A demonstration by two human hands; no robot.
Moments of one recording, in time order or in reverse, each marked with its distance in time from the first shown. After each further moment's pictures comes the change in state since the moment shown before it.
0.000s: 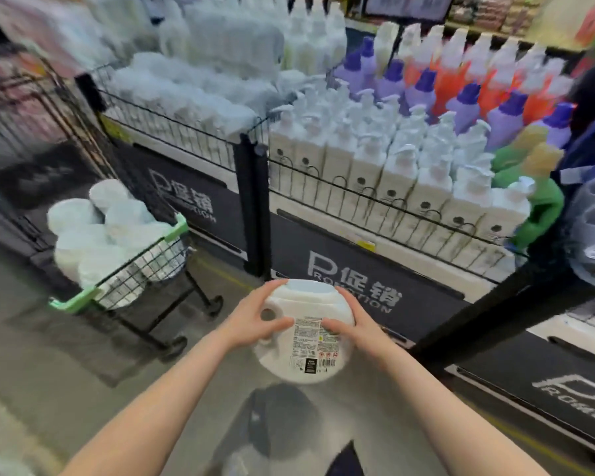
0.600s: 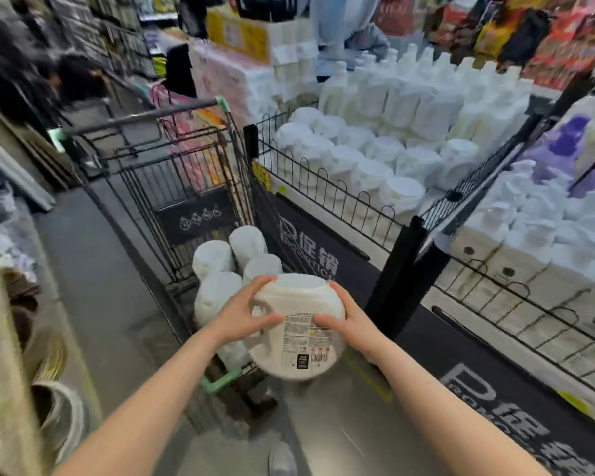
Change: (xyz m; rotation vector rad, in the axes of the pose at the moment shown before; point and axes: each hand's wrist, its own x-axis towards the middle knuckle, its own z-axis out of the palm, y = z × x) left_hand -0.002 -0.171 -0.359 -0.063 0.354 -0.168; right_hand 0.279 -0.203 0.282 -0.121 -0.287 -0.190
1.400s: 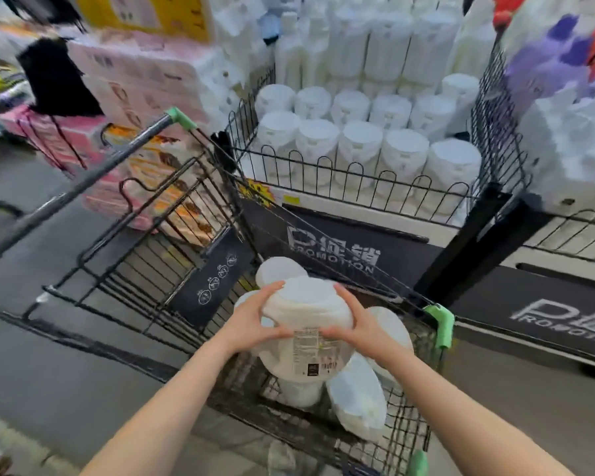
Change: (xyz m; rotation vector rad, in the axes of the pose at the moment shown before) left_hand 0.221 -0.165 -0.248 0.120 -0.463 0.097; right_hand 0.249 -0.061 0.188 0.074 0.403 0.111
